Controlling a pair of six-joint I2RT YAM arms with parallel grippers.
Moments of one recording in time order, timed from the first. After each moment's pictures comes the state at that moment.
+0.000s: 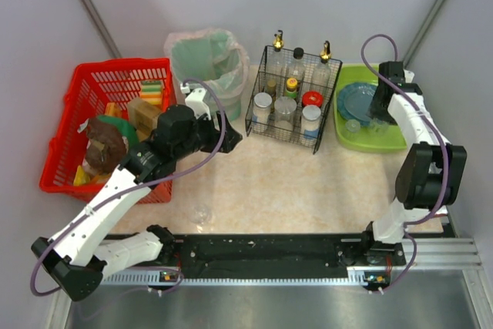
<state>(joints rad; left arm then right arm) -0.64 1.02 1.13 -0.54 0.03 -0.49 -0.06 1.67 1.41 -0.76 0.38 0.32</state>
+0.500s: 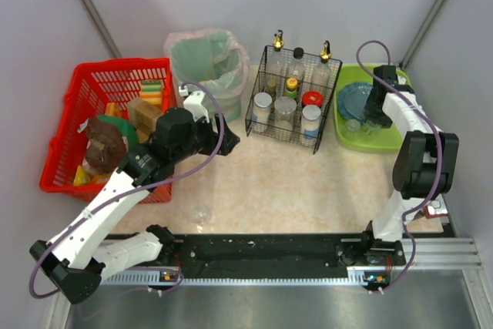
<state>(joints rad) -0.64 0.99 1.11 -0.56 0.02 -0.48 -0.06 1.77 1.41 -0.69 0.31 0.34</state>
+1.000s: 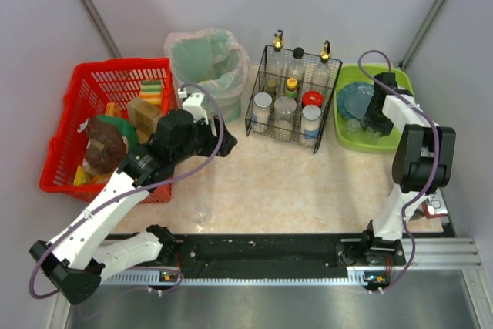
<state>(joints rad) -0.64 0.99 1.10 -0.58 -0.02 -0.48 -0.10 1.85 1.37 -0.68 0.29 0.37</state>
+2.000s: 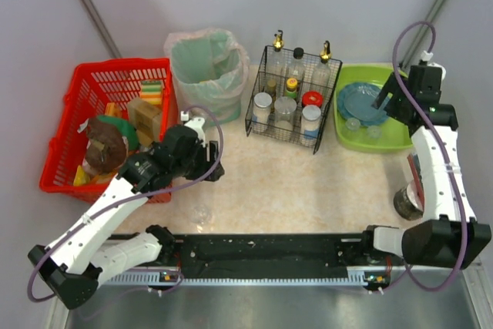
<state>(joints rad) -0.65 0.95 1.05 -0.89 -0.02 -0.48 -0.10 1.28 1.35 -0.77 0.18 0.37</state>
